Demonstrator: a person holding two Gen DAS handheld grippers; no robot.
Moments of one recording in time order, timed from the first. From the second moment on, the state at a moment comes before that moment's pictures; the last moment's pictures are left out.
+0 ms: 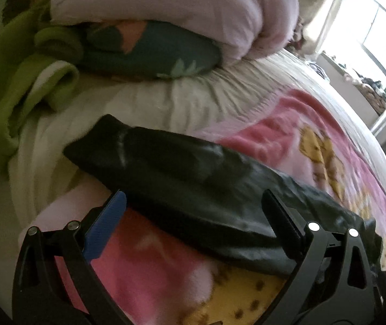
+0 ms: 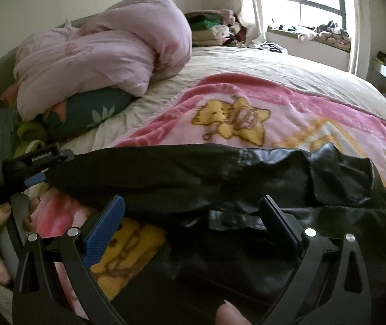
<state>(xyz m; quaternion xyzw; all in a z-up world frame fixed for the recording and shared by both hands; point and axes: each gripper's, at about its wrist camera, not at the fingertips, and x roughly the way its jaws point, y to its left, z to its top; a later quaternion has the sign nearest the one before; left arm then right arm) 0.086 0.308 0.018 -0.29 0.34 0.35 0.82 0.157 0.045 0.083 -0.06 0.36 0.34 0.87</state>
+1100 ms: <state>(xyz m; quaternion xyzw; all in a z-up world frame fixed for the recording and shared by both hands) 0.080 0.367 -0.023 -0.43 0.30 0.27 0.81 0.133 0.024 0.078 -0.06 0.36 0.33 0.87</state>
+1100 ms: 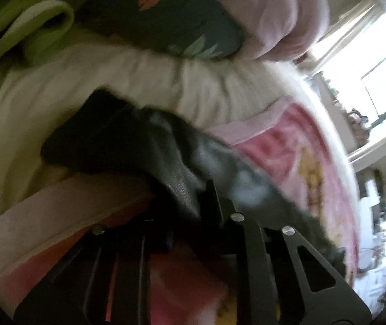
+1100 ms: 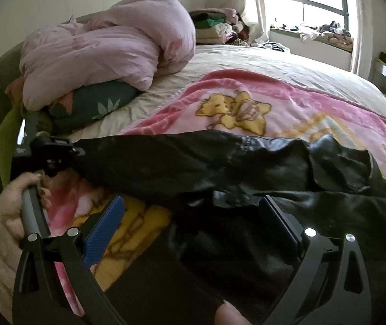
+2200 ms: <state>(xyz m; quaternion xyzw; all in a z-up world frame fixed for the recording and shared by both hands) 0.099 0.143 0.137 -0.21 0.13 -0.05 0.97 0.126 -0.154 0.088 -0.02 0.33 0.17 0.93</state>
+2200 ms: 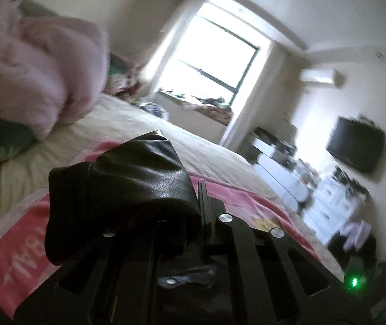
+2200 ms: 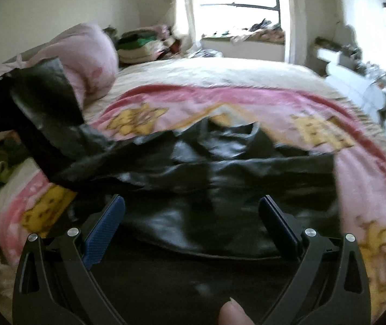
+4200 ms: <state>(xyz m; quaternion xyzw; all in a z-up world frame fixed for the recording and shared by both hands) 0.098 -0.120 0.001 0.12 0.33 -0.35 0.87 0.124 -0.405 0.103 0.25 0.30 -0.02 0.92</state>
